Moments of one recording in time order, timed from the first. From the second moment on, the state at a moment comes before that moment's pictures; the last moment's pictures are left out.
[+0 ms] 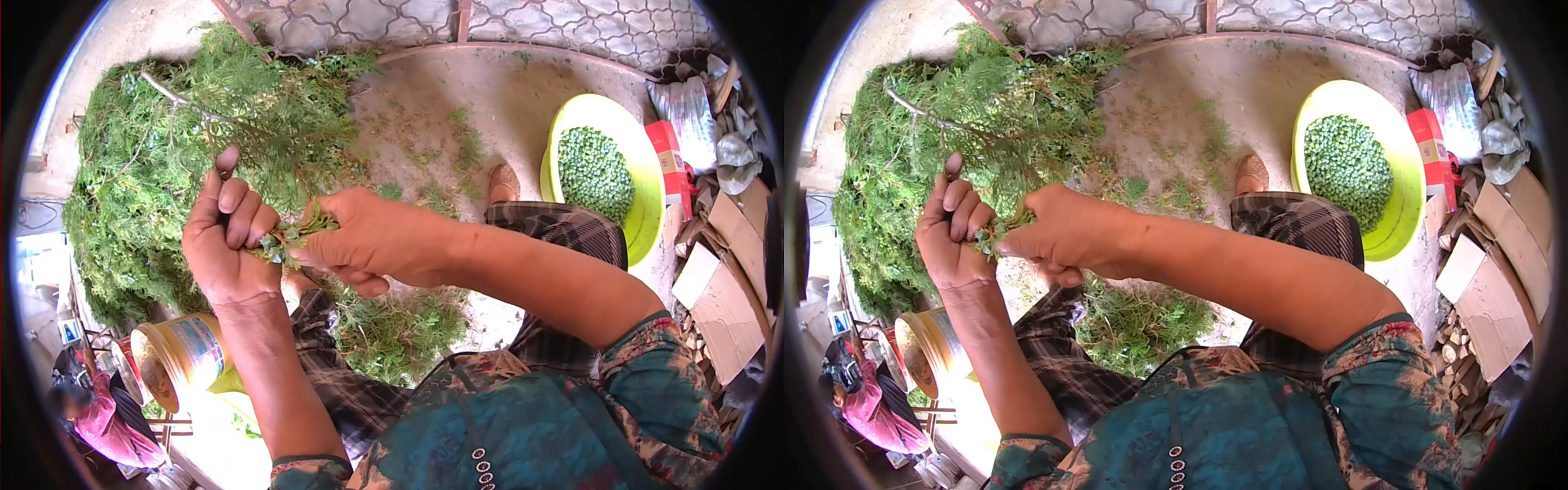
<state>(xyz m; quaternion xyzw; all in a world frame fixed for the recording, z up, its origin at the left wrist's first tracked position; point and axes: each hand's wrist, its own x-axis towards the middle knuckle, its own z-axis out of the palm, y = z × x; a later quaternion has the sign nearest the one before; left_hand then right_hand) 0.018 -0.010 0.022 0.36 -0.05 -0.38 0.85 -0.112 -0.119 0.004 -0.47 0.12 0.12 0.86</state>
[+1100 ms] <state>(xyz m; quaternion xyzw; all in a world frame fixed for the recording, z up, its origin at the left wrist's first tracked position) 0.021 -0.010 0.005 0.22 0.06 -0.44 0.87 -0.105 -0.112 0.021 -0.56 0.16 0.15 0.80</state>
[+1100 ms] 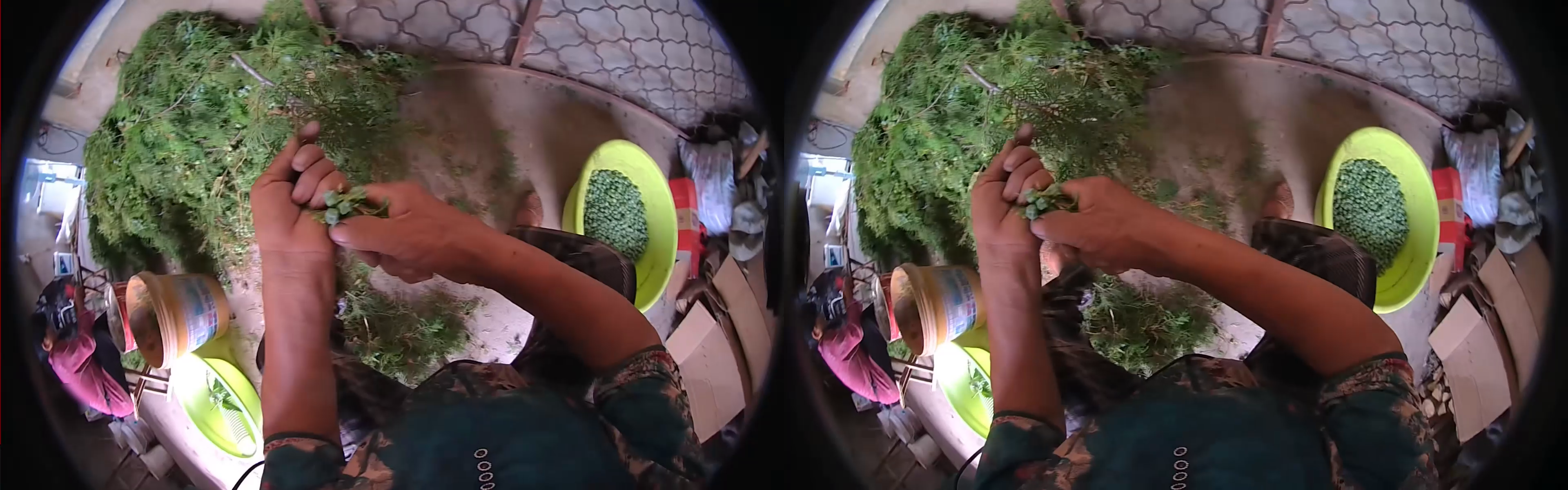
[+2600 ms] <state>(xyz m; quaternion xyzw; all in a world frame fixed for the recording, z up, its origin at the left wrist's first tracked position) 0.022 -0.006 0.017 0.24 0.00 -0.39 0.89 -0.105 -0.099 0.018 -0.43 0.12 0.08 0.89</state>
